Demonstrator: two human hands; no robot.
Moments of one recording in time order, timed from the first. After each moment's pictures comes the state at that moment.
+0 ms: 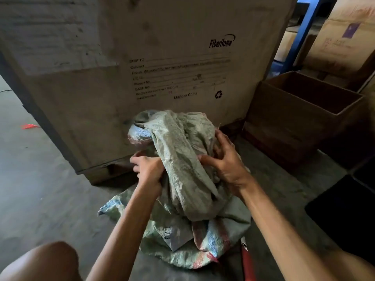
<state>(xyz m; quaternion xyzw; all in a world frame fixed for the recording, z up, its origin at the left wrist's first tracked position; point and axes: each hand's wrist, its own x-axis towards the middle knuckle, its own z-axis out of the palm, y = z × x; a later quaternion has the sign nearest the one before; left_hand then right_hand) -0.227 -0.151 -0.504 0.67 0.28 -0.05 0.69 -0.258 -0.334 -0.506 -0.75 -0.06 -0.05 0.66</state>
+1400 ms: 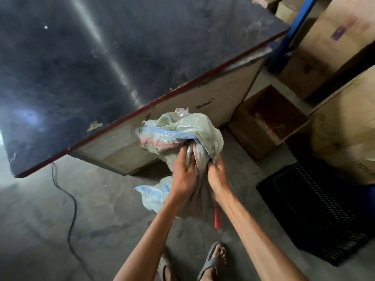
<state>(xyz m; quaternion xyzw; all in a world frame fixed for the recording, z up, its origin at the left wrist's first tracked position) -0.216 -0.236 -0.064 0.78 0.02 -0.09 0.62 -0.229 -0.328 -0.075 -0.61 0.30 0.02 0.73</state>
